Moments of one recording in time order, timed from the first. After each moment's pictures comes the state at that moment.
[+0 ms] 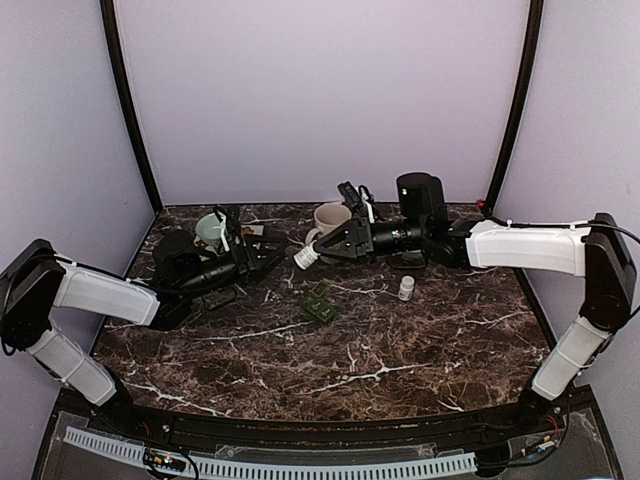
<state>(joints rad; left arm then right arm) -0.67 1.47 0.57 0.94 0.43 -1.04 0.75 1.63 1.15 0.18 -0.79 0.72</state>
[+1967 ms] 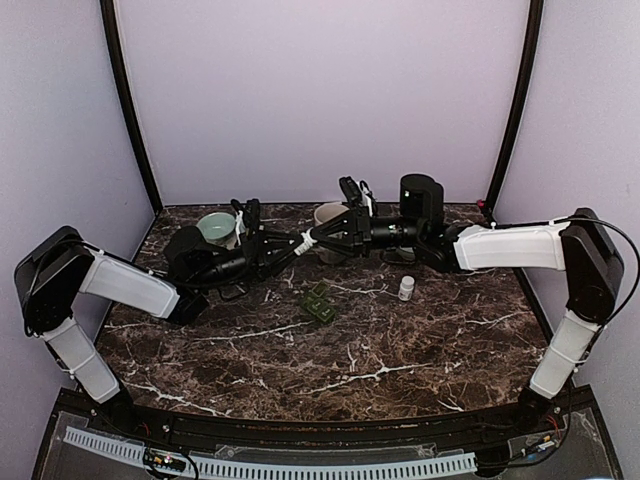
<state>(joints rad) -0.68 1.64 0.67 1.19 0.59 -1.22 0.72 1.72 1.12 0.49 -0.84 0.94</state>
